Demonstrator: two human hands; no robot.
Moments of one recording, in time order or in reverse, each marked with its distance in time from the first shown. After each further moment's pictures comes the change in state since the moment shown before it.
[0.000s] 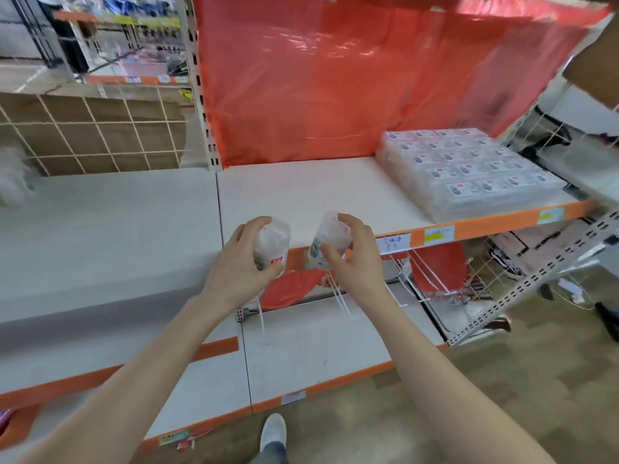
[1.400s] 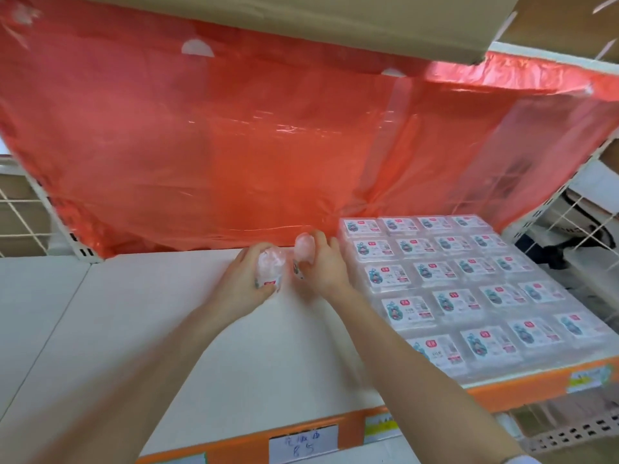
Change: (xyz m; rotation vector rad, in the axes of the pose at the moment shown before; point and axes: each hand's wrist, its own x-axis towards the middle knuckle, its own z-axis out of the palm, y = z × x) left_hand 0.264 0.029 0.157 -0.089 -0.013 -0.079; right_hand 0.302 0.136 -0.025 -0.305 -0.332 0.083
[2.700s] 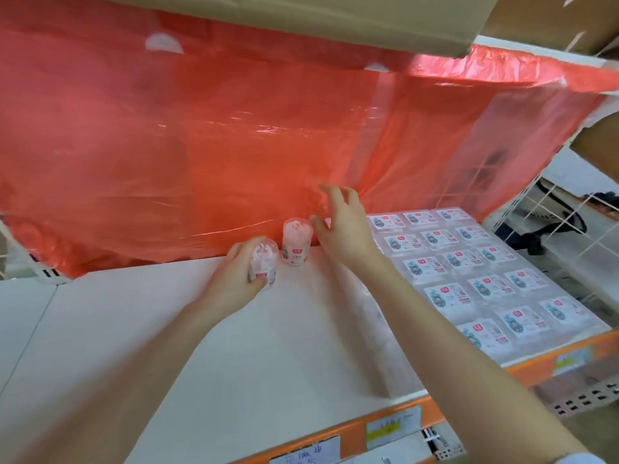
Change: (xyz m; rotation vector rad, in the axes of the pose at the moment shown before) left_hand 0.032 -0.013 0.008 0.057 -0.065 0.032; right_hand 0.012 -0.016 -0.071 -0.117 0.231 -0.184
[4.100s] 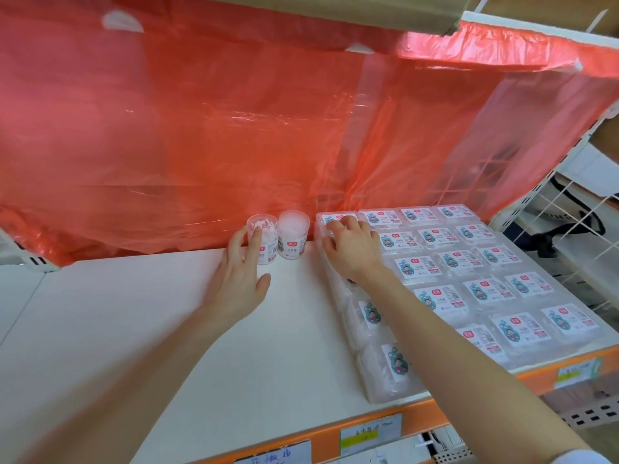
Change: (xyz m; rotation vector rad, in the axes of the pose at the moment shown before) left_hand -0.004 0.019 0.036 0.376 0.121 0.009; right_hand -0.006 0.067 0.019 -0.325 -0.240 0.089
